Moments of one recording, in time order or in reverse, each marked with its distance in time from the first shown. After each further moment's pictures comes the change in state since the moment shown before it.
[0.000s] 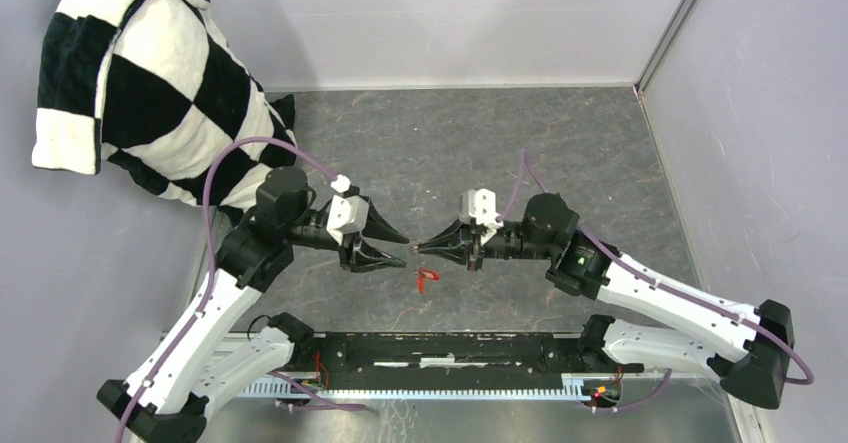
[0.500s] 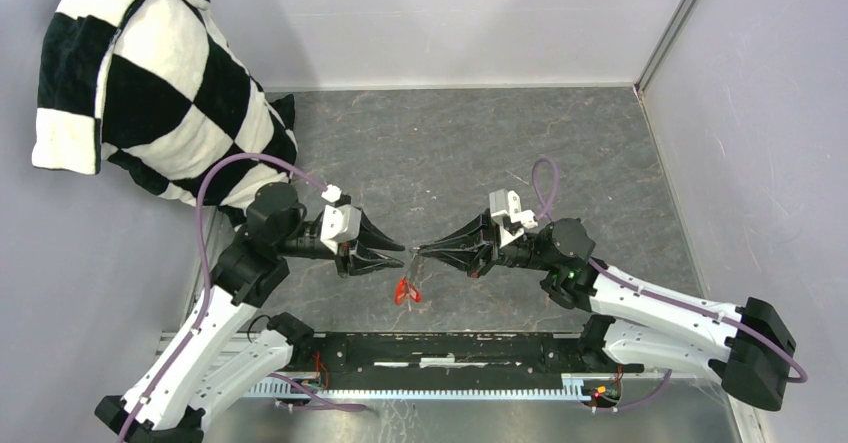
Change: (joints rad) left arm -0.001 -0.123 -0.082 0.069 -0.072 -0.074; right arm 0.000 -0.051 -0.284 0.604 0.011 0.311
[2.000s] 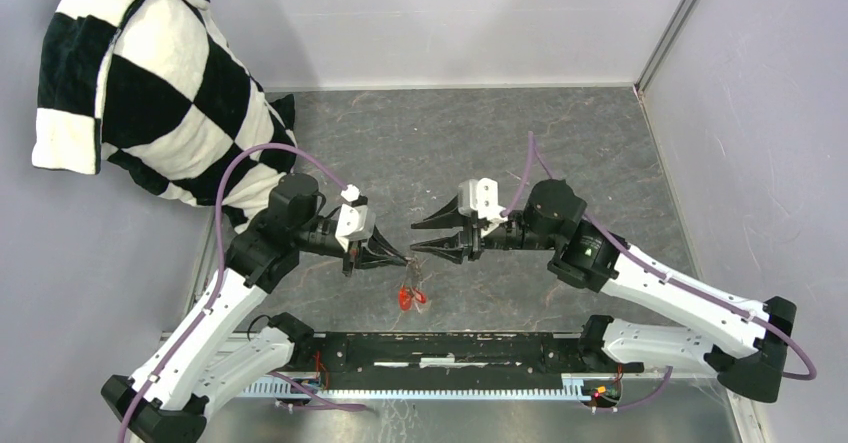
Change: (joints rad) left arm 0.000 0.100 0.007 -0.111 0.052 0.128; right arm 0.032 0.048 0.356 -0.568 0.009 -0.312
